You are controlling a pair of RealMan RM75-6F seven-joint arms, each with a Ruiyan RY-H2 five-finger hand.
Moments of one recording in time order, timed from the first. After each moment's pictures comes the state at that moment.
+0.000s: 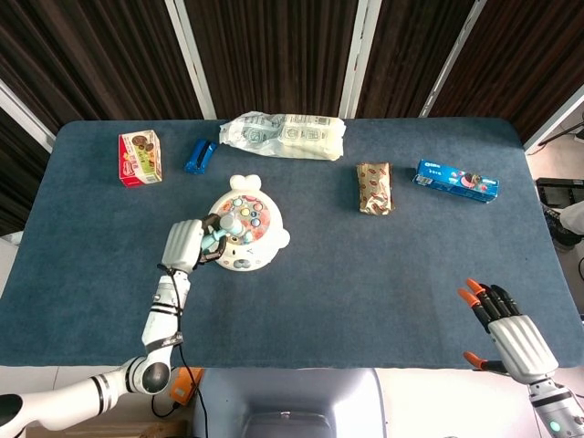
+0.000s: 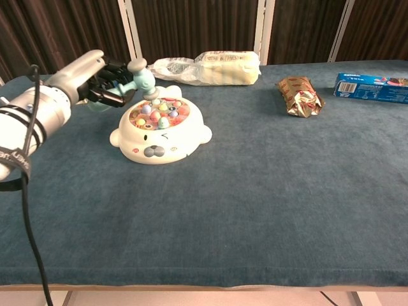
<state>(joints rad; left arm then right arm) -0.69 -1.77 -0.44 -1.34 1.07 1.07 0.21 0.11 -1.04 -0.09 -1.61 -1.68 1.39 0.04</state>
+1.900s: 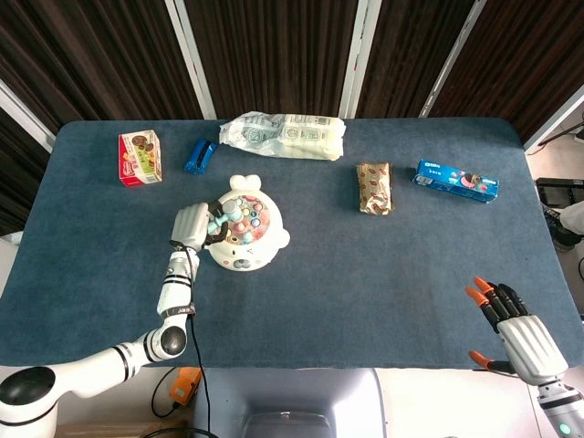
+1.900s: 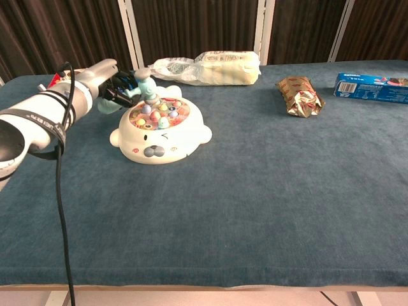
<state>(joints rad) -0.87 -1.80 -0.48 -1.12 0.78 0.95 0.30 0.10 -1.02 -0.09 -1.60 -1.69 1.43 0.10</state>
